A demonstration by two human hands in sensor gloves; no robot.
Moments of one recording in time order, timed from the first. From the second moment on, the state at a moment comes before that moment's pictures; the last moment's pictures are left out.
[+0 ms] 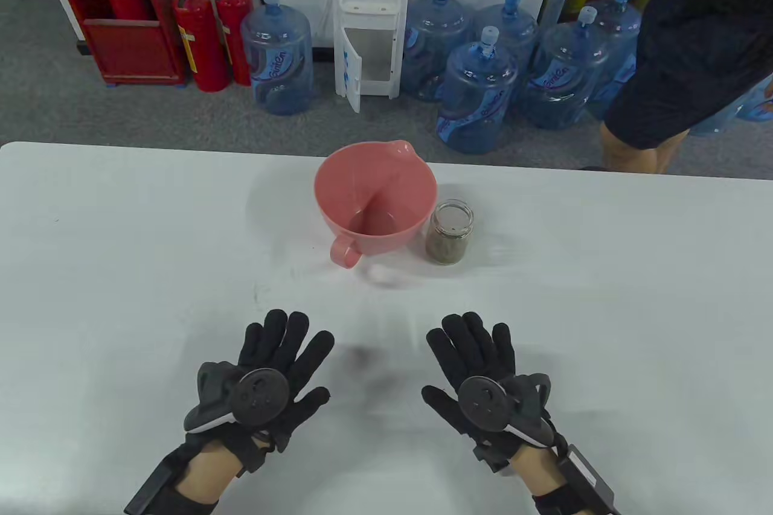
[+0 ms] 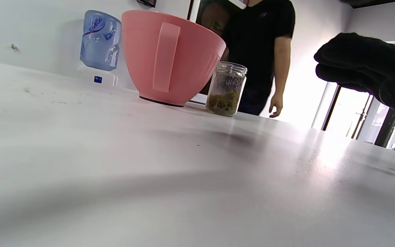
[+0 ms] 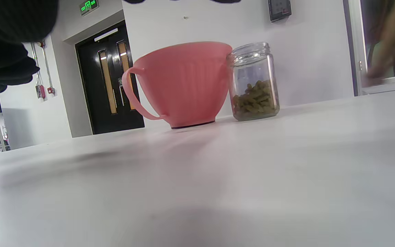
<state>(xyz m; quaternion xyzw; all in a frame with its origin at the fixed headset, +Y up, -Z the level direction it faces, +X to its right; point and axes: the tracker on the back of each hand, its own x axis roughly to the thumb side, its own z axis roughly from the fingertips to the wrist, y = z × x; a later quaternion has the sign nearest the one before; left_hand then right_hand) -0.185 -0.712 -0.243 0.00 -0.24 0.12 0.96 0.142 -0.723 -0.259 0.20 -0.09 0.97 0.12</state>
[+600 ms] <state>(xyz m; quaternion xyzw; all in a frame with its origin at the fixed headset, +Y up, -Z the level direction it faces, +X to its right) -0.183 -0.714 -0.243 -0.01 -0.24 0.12 0.96 0.141 -0.726 -0.259 0.20 -0.09 0.97 0.12</state>
